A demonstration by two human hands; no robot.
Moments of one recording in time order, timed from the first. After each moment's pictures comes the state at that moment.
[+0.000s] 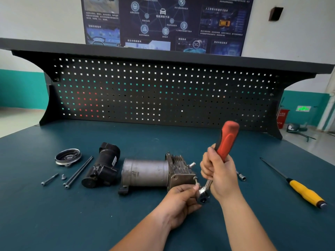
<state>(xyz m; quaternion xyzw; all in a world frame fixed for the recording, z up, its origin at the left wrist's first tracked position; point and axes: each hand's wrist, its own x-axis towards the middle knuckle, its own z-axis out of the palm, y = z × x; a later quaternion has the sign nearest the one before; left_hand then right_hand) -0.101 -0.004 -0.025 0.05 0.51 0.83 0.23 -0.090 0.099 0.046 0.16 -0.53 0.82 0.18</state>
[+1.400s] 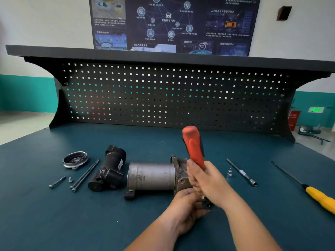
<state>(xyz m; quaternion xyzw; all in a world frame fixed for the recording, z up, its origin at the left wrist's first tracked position) -0.103 -0.005 -0.026 0.08 0.52 0.82 0.22 -0.098 0.080 0.040 0.20 -0.73 0.65 0.03</state>
